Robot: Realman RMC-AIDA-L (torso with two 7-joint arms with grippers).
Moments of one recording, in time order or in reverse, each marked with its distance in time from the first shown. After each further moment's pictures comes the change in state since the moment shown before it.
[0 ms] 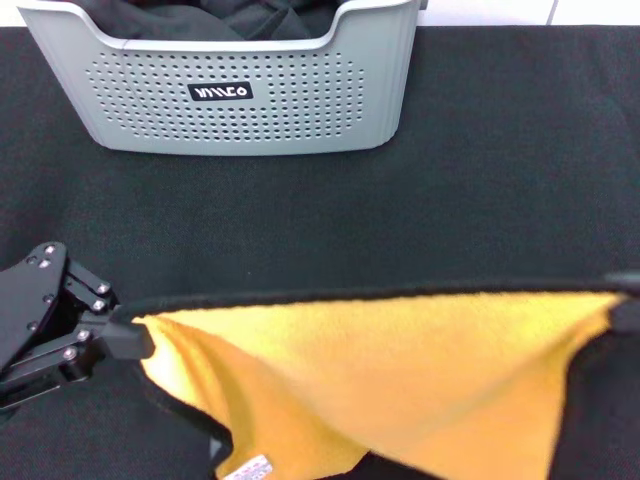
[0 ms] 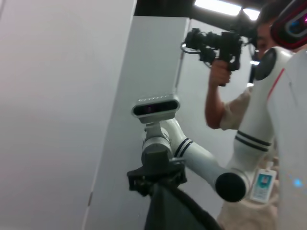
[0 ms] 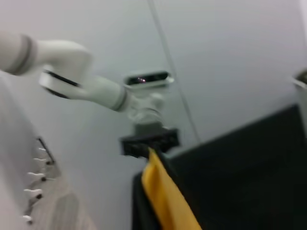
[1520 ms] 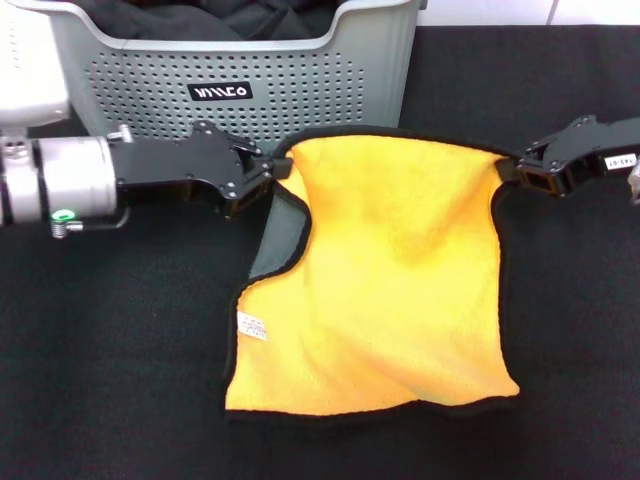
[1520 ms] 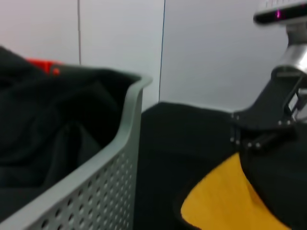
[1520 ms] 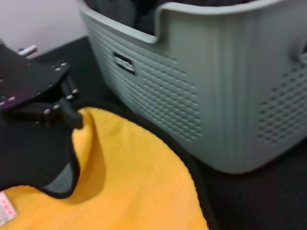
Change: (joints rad) left arm -0.348 -0.343 0.085 -0.593 -0.216 -0.539 -0.002; right arm 0.470 -0.014 -0.056 0.832 -0.603 0.691 -0.388
